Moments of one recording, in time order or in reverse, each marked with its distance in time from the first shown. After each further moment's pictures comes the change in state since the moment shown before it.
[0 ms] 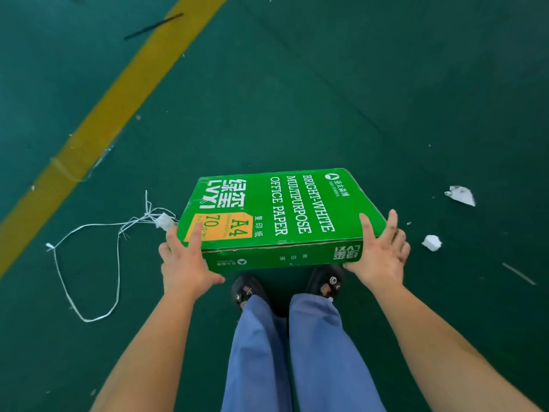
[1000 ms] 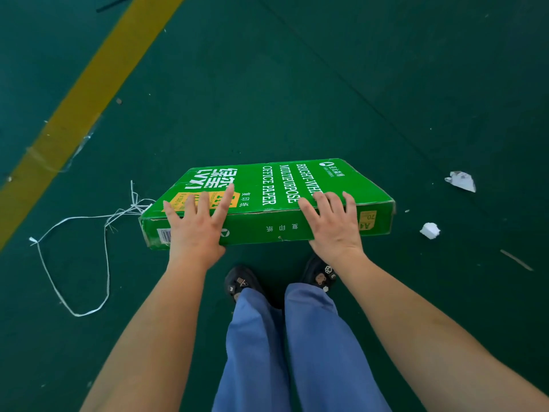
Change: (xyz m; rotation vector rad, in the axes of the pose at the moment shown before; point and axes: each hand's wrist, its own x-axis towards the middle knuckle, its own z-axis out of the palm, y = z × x) left_hand 0.026 0.053 -0.009 0.643 0.084 0.397; right_hand 0.015 -0.059 -0.008 -0.277 0.173 -0.543
